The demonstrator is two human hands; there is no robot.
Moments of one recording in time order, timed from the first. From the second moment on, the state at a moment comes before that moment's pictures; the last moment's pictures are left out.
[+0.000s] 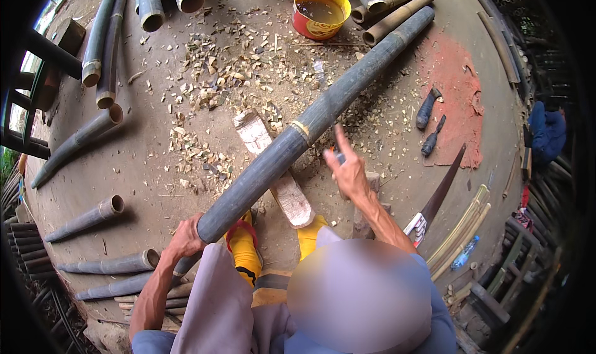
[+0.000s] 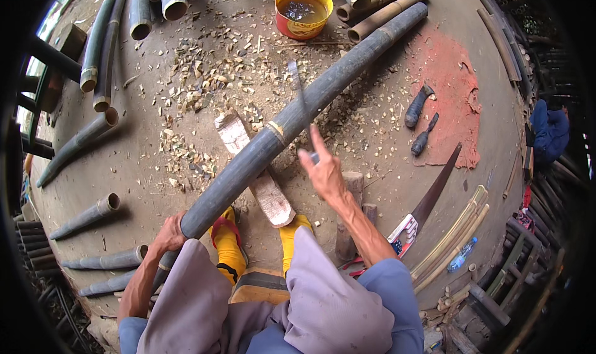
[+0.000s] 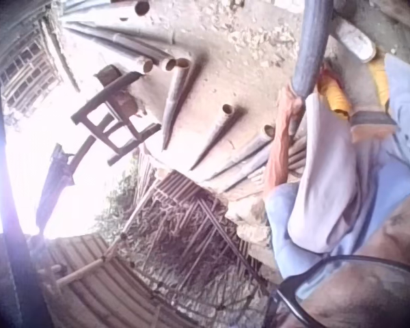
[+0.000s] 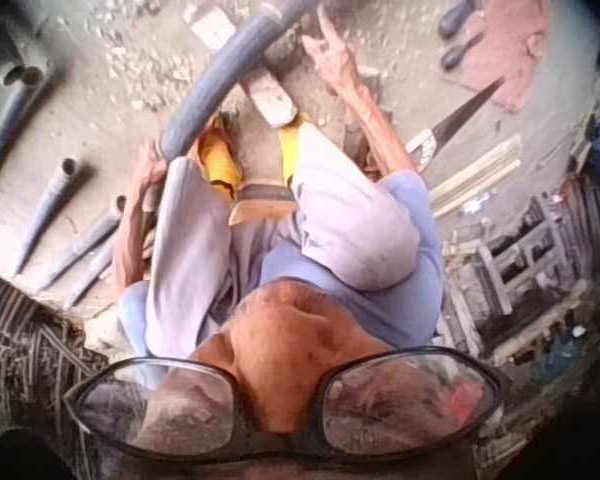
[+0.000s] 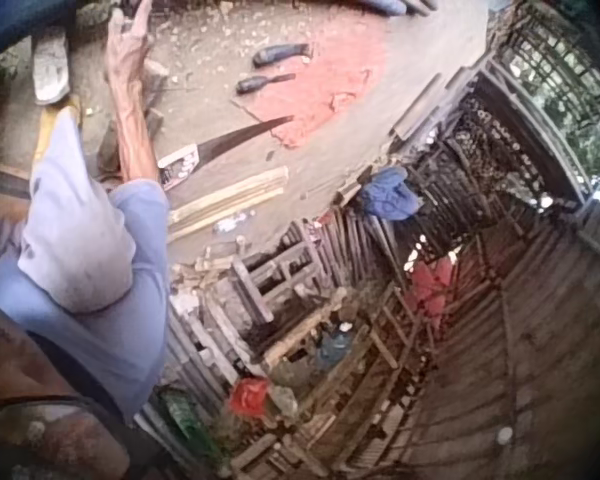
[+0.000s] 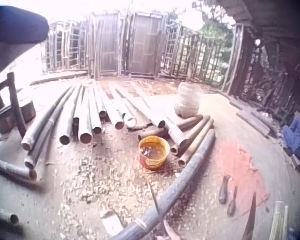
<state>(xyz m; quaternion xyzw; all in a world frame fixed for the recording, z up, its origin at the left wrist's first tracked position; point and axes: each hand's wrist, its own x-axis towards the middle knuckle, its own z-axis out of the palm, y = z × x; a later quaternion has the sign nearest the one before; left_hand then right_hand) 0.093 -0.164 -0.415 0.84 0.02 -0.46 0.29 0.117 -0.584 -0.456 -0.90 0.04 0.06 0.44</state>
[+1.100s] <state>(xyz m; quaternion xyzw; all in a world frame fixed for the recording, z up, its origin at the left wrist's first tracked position) 0.089 -0.183 -0.410 0.88 -0.02 -0.41 0.25 0.097 -0.571 -0.453 -0.92 -0.09 0.05 0.38</state>
